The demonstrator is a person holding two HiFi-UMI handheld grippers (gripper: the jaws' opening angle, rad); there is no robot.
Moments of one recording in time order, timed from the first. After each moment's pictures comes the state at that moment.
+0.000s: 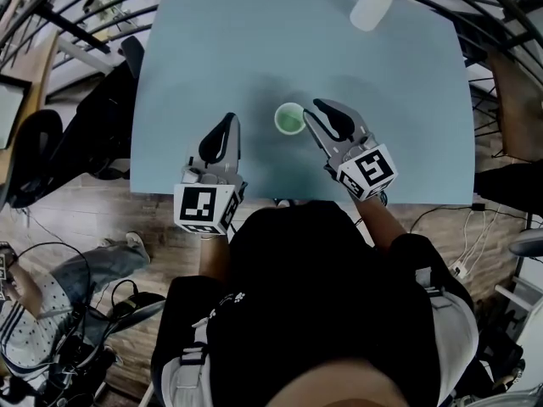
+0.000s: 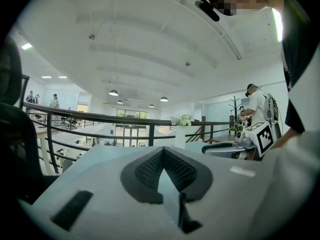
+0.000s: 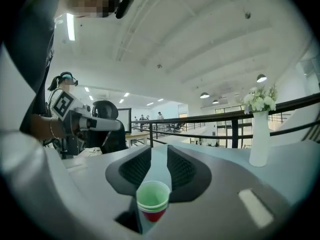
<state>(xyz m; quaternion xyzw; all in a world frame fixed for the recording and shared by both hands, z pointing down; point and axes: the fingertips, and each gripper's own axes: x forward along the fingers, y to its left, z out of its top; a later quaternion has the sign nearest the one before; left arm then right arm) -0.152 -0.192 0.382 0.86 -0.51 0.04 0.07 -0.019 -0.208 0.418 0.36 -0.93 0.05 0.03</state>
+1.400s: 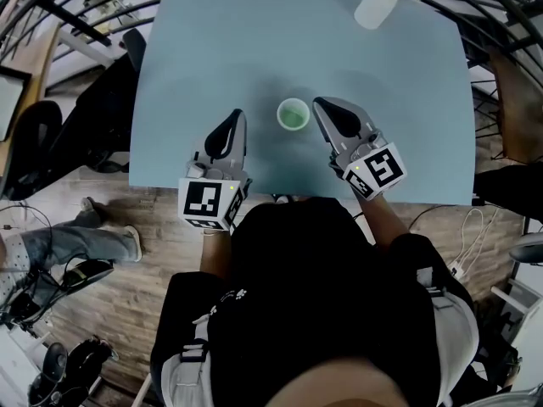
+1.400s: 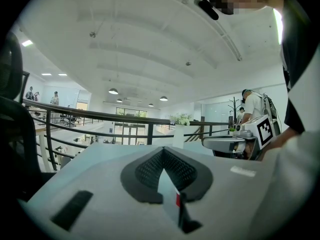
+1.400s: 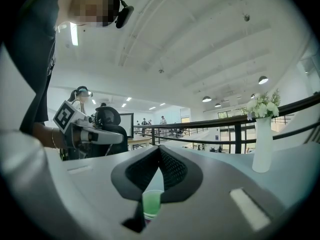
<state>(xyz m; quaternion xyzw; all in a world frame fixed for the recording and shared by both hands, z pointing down) -0.149 -0.189 0.391 0.86 -0.50 0.03 0.07 -0.023 -0.205 0.395 0.35 -0.94 0.03 0.01</state>
